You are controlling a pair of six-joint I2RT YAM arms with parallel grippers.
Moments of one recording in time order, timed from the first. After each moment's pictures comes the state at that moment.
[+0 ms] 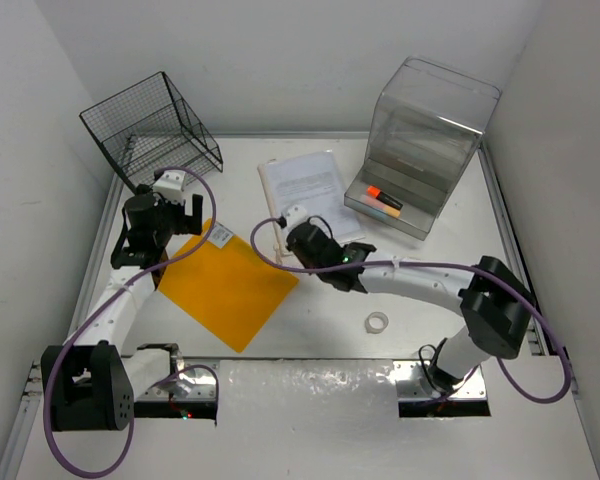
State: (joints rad) left arm 0.04 1.07 0.62 0.09 0.10 0.19; right arm 0.98 1.58 0.98 -0.22 0.44 0.18
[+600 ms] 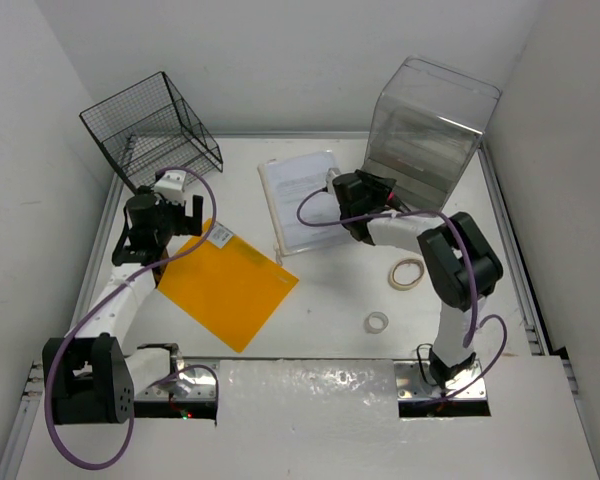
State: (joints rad) left arm 0.05 1.10 0.62 0.09 0.10 0.19; right arm 0.52 1.88 1.05 0.22 0.88 -0.96
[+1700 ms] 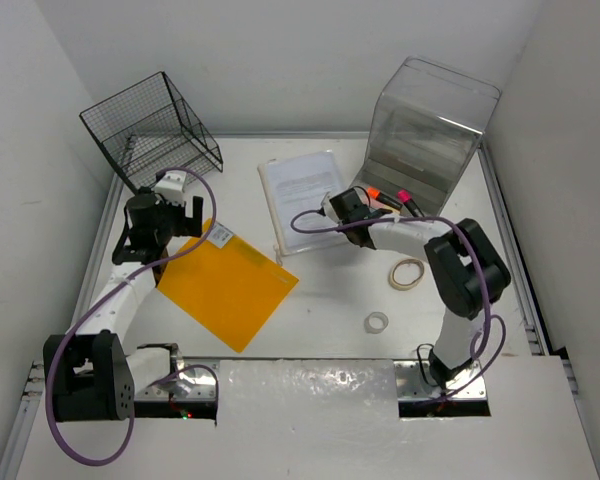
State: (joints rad) left arm 0.05 1.11 0.62 0.08 0.10 0.19; right arm 0.55 1.81 1.04 -0.25 0.47 -0.52
